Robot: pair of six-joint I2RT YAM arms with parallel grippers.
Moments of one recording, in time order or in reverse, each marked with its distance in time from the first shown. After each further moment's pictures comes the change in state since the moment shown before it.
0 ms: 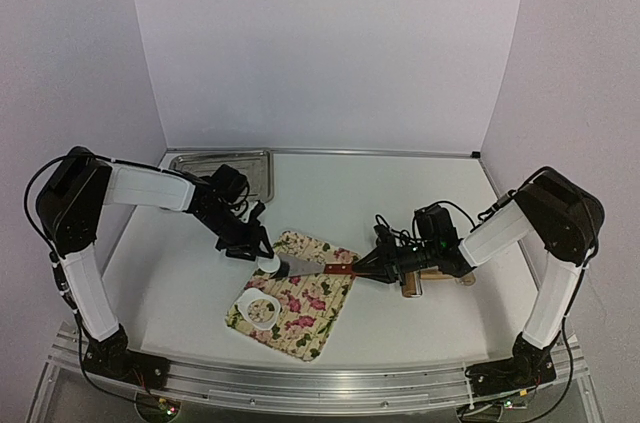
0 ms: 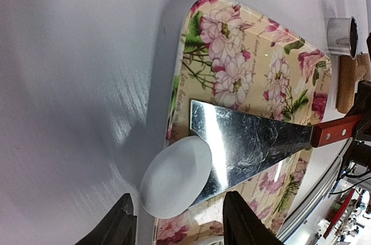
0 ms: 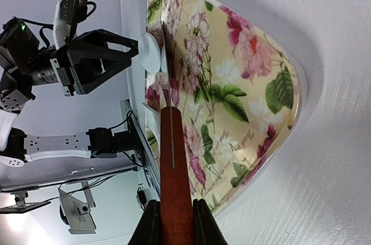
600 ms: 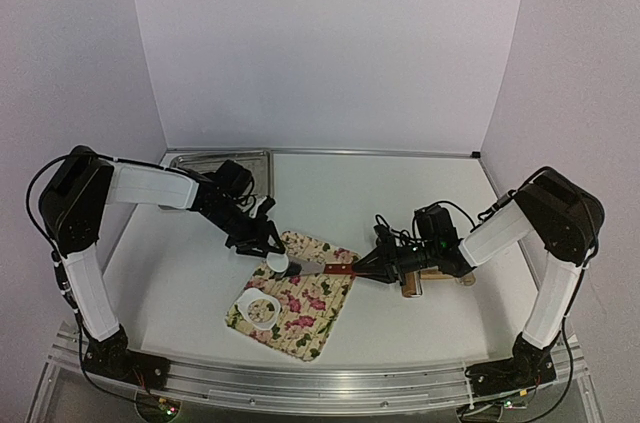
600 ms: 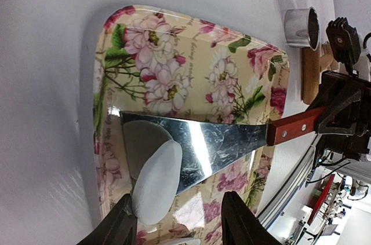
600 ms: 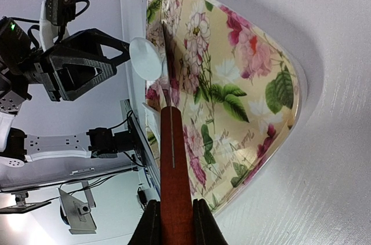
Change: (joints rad) left arm -0.019 0.019 0.038 0.035 0.112 -0.018; right arm 0.000 0.000 0.000 0.000 -0.001 0.002
